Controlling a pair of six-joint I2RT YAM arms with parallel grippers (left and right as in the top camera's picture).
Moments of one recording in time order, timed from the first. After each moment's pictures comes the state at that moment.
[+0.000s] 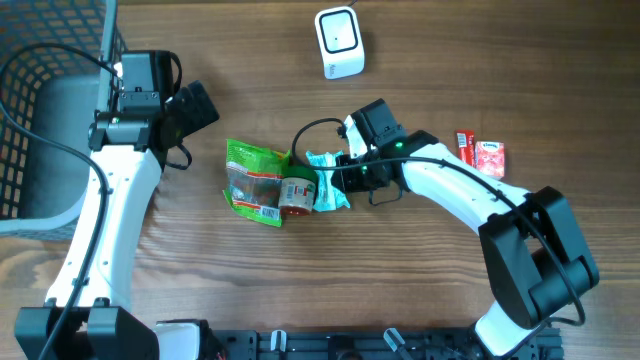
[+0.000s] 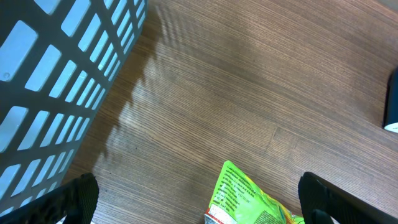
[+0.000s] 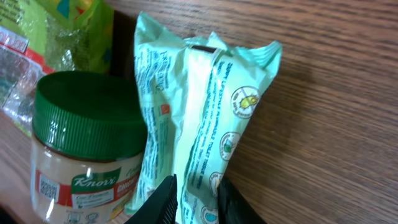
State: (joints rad) left arm -0.01 1.49 1.26 -0.75 -0.16 -0.46; right arm 0.52 1.82 1.10 -0.47 -0.37 0.37
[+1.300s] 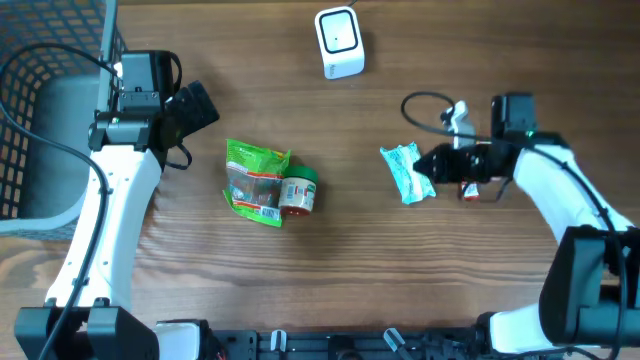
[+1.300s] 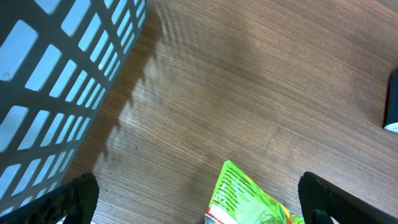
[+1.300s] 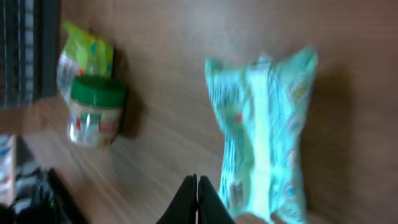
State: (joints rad) left arm -0.01 1.49 1.26 -0.75 -0.16 -0.46; right arm -0.05 1.65 0.95 -0.62 -0.76 -0.10
